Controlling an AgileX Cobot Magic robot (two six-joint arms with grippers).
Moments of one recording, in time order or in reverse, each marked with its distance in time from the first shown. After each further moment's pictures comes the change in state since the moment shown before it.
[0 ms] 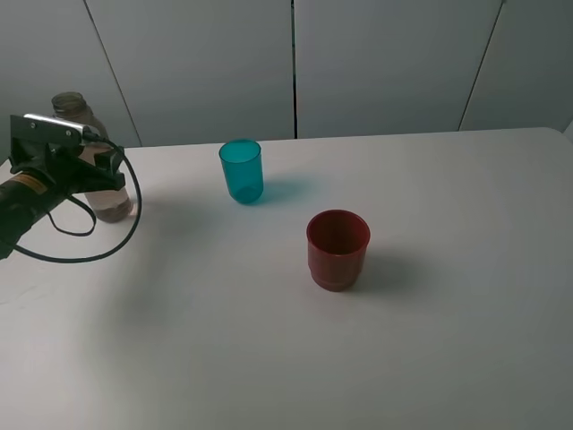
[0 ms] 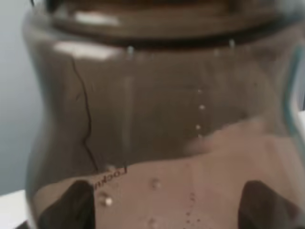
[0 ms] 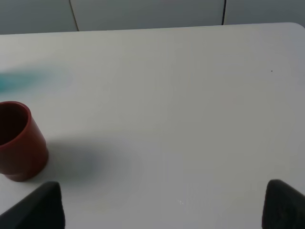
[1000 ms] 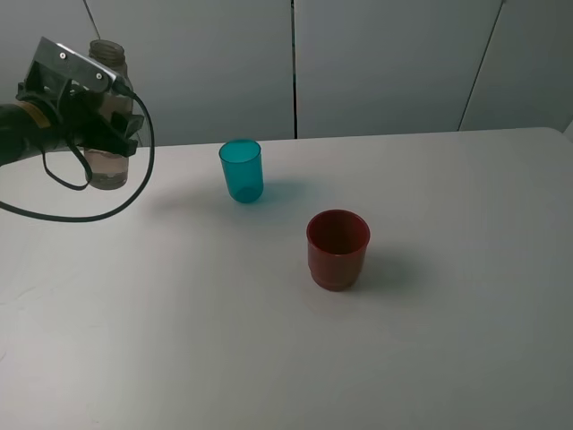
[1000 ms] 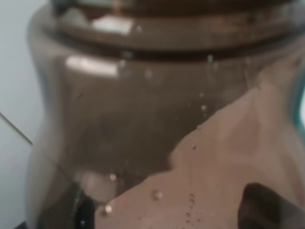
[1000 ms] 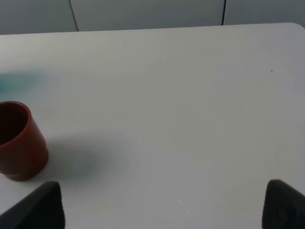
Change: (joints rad) left arm -0.141 -0.304 -0.139 0.077 0.616 0.096; right arm 0.000 0.000 0.000 0.000 0.000 0.000
